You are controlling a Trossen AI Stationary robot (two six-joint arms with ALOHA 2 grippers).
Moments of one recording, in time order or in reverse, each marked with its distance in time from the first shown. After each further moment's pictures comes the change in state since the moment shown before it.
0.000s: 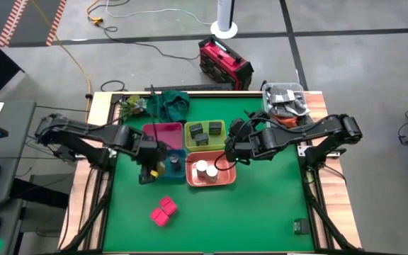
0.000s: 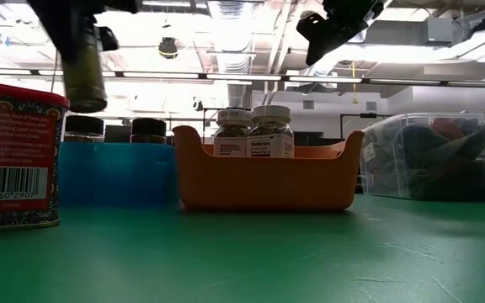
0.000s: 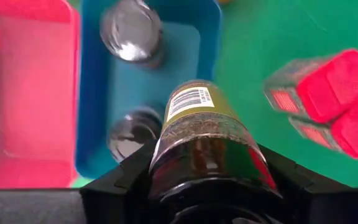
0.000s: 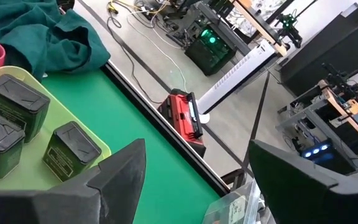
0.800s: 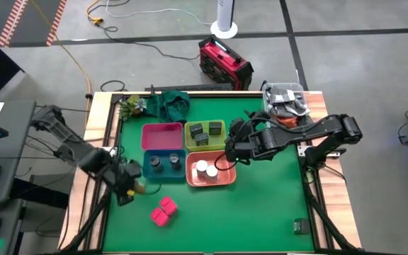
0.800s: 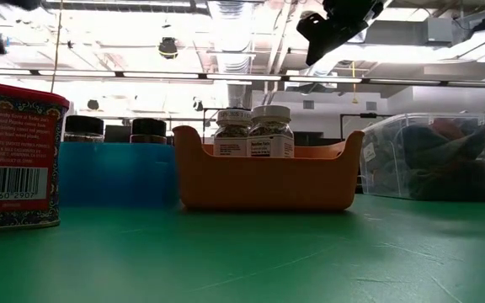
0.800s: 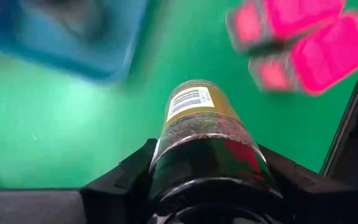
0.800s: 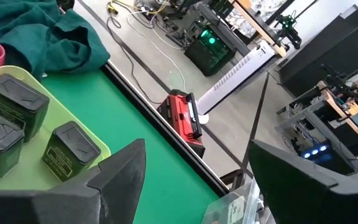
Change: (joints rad) left arm -0.517 -0.243 -0.280 0.090 -0.089 -0.730; right arm -0.003 0.000 0.000 -0.001 0.004 -0.004
